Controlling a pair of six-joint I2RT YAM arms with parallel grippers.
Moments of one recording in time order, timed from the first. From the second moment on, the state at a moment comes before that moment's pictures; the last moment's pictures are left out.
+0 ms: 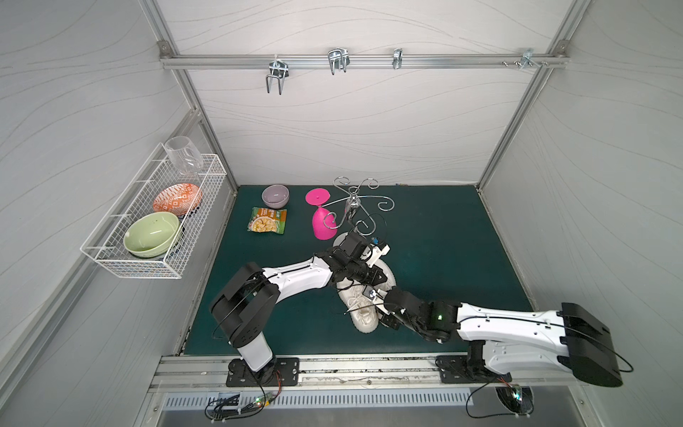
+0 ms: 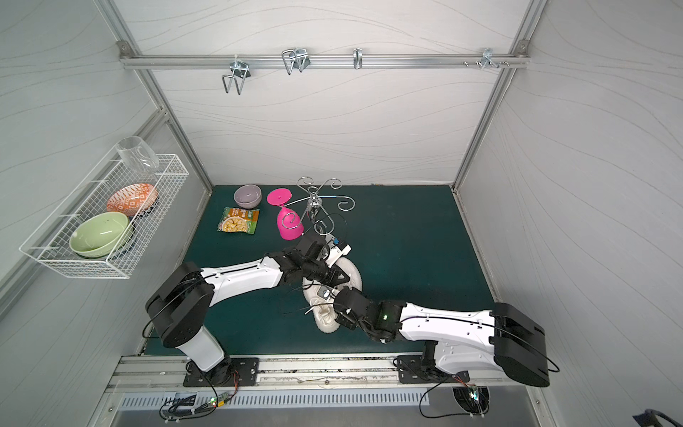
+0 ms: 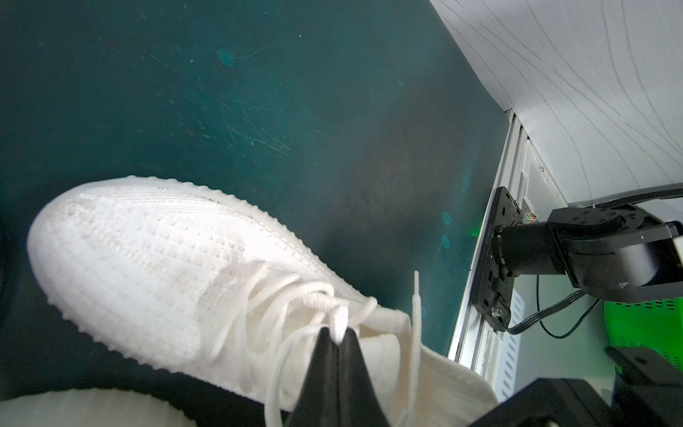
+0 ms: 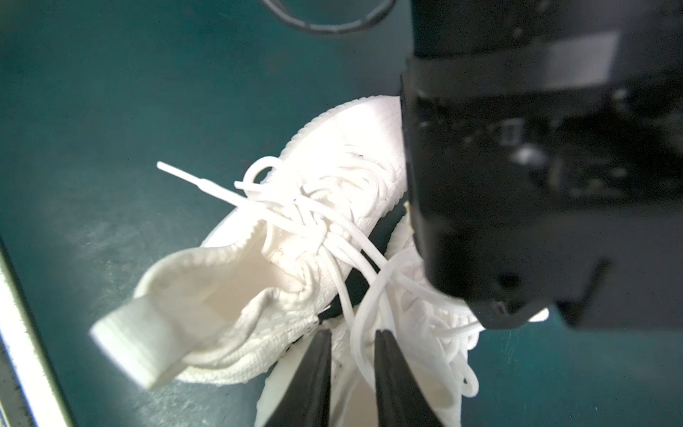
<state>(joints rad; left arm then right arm) -0.77 1.67 0.99 -0.14 0.53 -0.27 1.28 1.18 0.61 -0.24 0.37 -0.12</state>
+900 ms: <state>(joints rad) -0.75 1.68 0.98 -0.10 0.55 -0.33 0.97 0.97 0.60 -0.41 0.12 0.13</state>
